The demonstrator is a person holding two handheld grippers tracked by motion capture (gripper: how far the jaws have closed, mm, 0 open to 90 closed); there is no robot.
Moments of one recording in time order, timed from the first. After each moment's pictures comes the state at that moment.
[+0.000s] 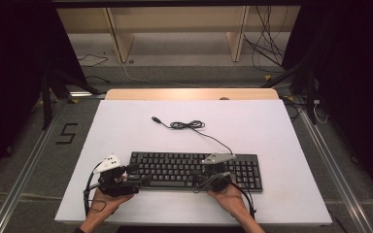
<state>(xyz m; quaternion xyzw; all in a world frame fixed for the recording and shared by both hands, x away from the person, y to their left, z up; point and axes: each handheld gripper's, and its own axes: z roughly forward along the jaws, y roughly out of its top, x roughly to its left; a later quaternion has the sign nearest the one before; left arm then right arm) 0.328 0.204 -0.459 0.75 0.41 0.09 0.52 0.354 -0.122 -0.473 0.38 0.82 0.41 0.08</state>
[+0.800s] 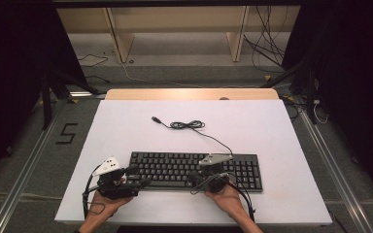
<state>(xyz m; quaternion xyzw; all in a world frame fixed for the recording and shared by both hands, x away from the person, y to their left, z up) 0.323 0.205 -0.462 0.75 0.40 0.09 0.51 0.354 -0.114 -0.478 0.37 0.83 0.41 0.07</state>
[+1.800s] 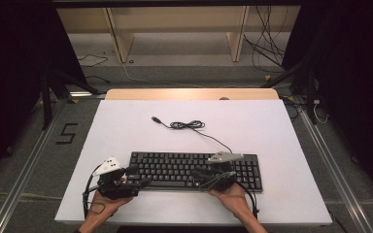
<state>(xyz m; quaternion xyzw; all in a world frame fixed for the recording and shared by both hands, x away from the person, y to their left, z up) 0.324 0.205 -0.463 0.75 0.40 0.09 0.51 0.351 -0.135 -0.464 0.39 0.80 0.45 0.07</state>
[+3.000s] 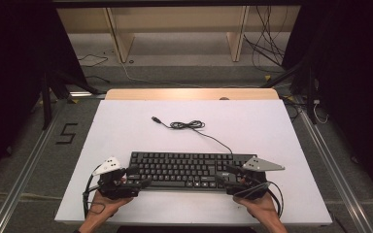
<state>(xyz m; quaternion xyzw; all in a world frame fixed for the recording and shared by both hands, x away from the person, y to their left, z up) 0.324 0.205 -0.462 0.75 0.40 0.08 0.52 0.318 -0.209 -0.446 0.39 0.76 0.51 0.11</state>
